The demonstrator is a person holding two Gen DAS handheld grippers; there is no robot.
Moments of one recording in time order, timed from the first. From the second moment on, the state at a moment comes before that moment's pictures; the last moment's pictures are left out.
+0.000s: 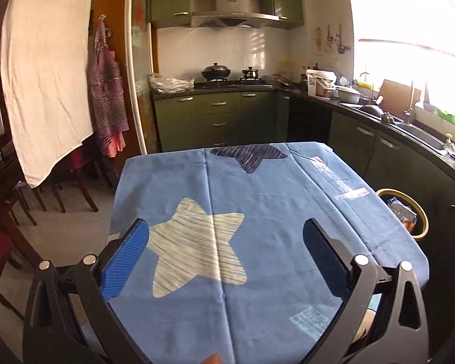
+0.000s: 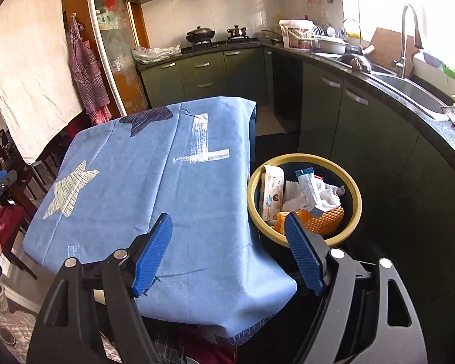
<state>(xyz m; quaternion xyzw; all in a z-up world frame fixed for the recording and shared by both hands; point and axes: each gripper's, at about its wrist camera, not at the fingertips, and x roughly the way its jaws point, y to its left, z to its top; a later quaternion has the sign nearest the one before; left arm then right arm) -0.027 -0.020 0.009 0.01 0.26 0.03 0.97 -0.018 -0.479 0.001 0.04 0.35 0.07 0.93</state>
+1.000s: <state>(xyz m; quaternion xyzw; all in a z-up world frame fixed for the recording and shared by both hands) -0.058 0.012 0.000 0.00 0.26 0.05 0.96 -0.052 -0.453 0.007 0.02 0.30 0.03 0.95</state>
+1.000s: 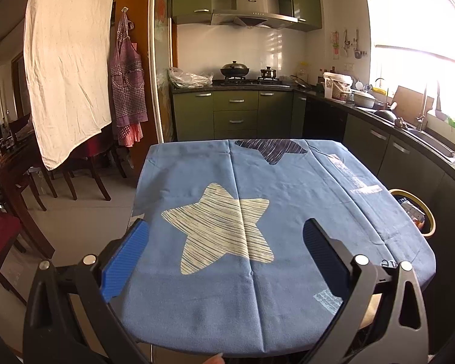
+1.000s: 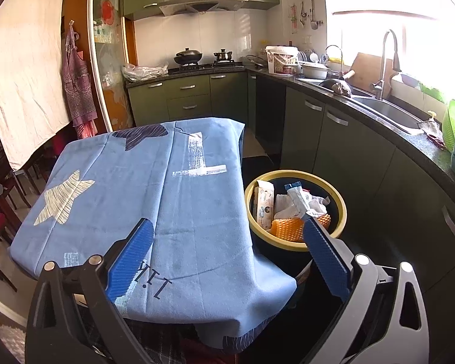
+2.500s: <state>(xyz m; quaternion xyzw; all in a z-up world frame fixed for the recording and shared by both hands) -0.057 0.013 0.000 0.00 0.26 0.05 0.96 -0.052 -0.445 0.003 0.03 0.31 0.03 0.95</state>
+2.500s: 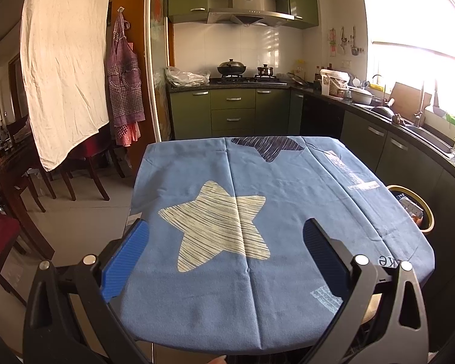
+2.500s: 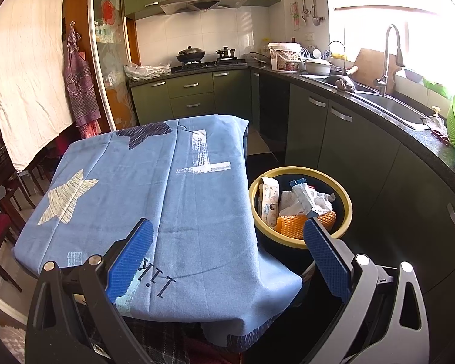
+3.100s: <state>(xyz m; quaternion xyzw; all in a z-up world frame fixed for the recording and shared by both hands) -0.057 0.010 -0.001 0.00 0.27 0.03 0.96 -0.052 -0.442 0.001 0.03 0.31 0.04 0.95</state>
